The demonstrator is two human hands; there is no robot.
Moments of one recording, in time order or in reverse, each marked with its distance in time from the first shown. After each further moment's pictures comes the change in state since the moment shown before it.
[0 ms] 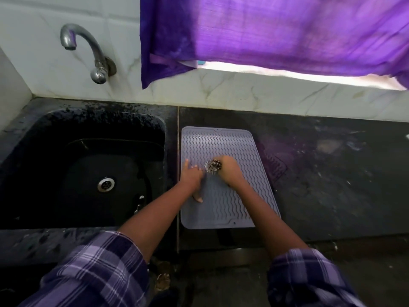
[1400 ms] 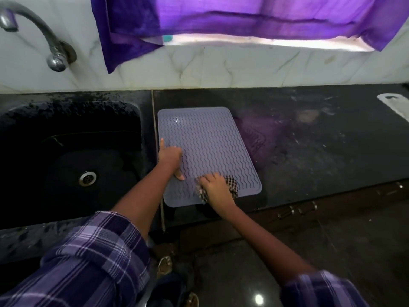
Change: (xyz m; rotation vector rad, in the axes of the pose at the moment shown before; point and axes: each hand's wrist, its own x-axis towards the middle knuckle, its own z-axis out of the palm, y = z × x) left_hand -0.002 0.005 -0.002 0.003 0.004 -0.098; right_hand -0.126 0.016 0.064 -0.133 0.067 -0.114
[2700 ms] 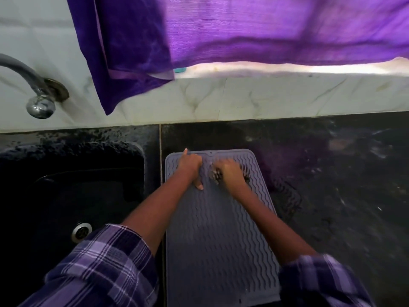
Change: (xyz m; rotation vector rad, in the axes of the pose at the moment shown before) left_hand 0.189 -0.030 -0.071 -0.016 -0.004 0.163; right_hand 0.262 0.091 -0.035 0.090 -0.019 0.085
